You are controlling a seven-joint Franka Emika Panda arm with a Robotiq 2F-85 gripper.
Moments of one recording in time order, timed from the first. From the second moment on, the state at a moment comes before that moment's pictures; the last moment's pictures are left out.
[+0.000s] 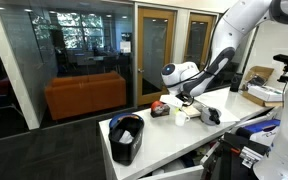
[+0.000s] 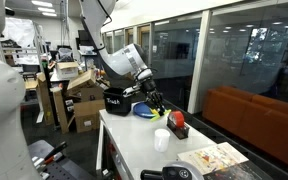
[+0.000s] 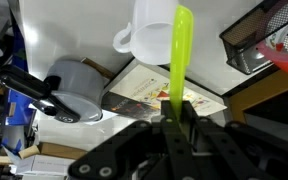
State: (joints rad) arm 0.09 0.21 -0.26 -2.33 -0.94 2.34 2.20
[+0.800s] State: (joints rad) arm 0.05 0.25 -0.19 -2.34 -1.04 2.27 2.23
